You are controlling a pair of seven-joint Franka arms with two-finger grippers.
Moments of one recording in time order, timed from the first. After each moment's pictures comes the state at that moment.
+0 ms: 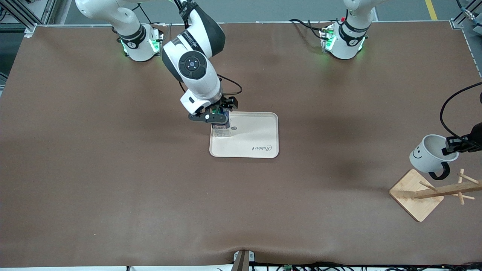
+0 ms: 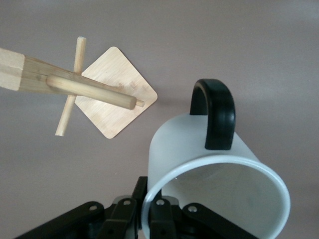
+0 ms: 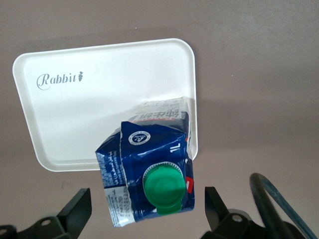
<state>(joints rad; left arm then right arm) 0.41 0.32 -0.28 -1.50 0.03 1.86 0.16 0.76 0.35 -0.06 -1.74 0.19 2.02 0.73</state>
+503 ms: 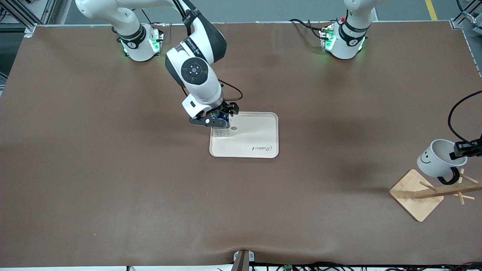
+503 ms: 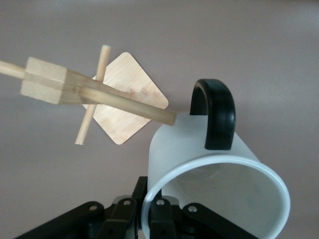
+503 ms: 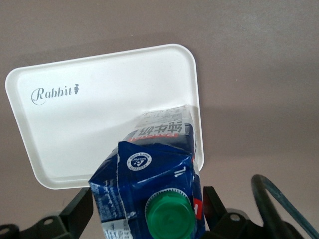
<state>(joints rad) 0.45 0.36 -0.28 -1.45 0.03 1.86 0.17 0.76 0.38 -0.06 -1.75 0.19 2.08 0.77</state>
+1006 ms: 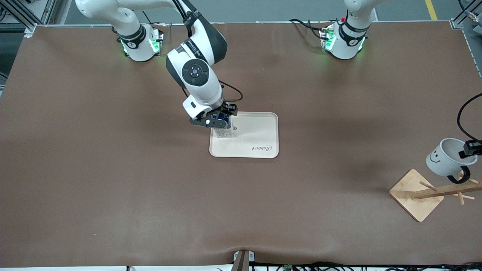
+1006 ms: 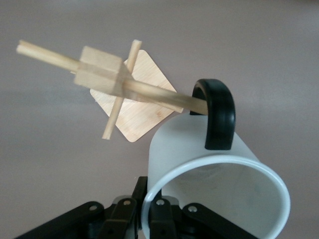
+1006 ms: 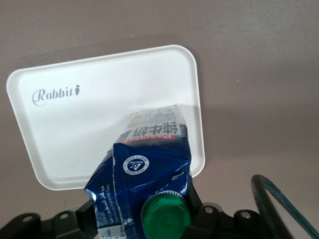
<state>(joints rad) 0.50 0.37 -0.28 -1.44 0.02 1.86 0.20 0.76 0.38 -0.06 -1.74 0.19 2.08 0.78</state>
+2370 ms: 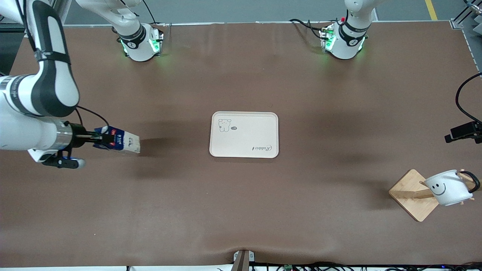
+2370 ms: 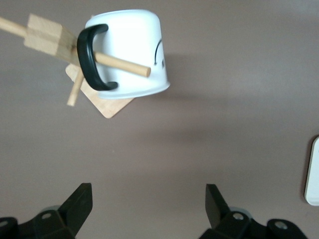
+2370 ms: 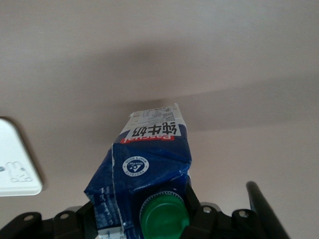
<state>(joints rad) 0.51 0.29 -0.37 -1.42 0.01 1.67 0.16 0.05 0.33 -0.10 -1.65 0.16 1.68 0.07</state>
